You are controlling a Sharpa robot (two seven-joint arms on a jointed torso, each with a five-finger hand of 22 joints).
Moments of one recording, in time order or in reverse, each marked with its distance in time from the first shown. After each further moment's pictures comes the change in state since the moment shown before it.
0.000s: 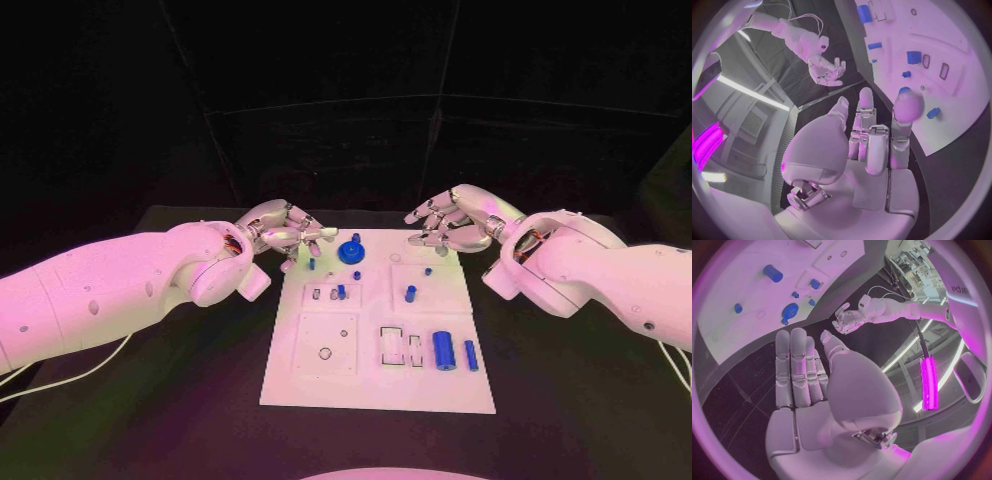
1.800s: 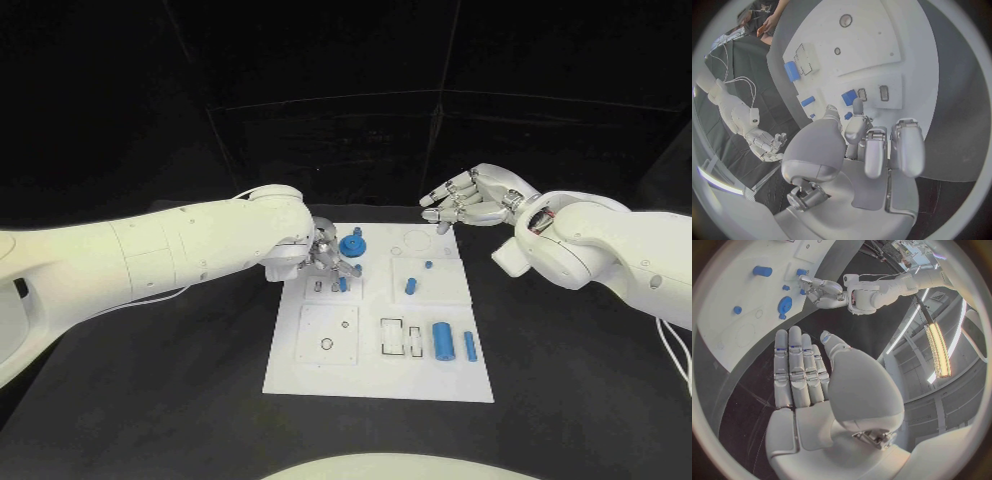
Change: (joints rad) left arm 0.125 0.328 -0.126 -0.200 -0.420 0.356 -0.645; left_hand -0.100 0.025 -0.212 0.154 -0.003 -0.111 -0.047 0.322 0.330 -0.018 -0.043 0.819 0.843 0.000 -0.025 0.064 0.002 -0.039 0.016 -0.024 0.340 0.464; right arm 0.017 0.029 -0.001 -0.120 0.254 0.089 0.053; right_hand -0.007 -0.043 0.076 0.037 0.035 0.100 0.004 -0.056 -0.003 0.228 0.021 -0.388 -0.457 0.086 0.024 -0.494 -0.236 -0.001 0.066 0.026 -0.292 -0.198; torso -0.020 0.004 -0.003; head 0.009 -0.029
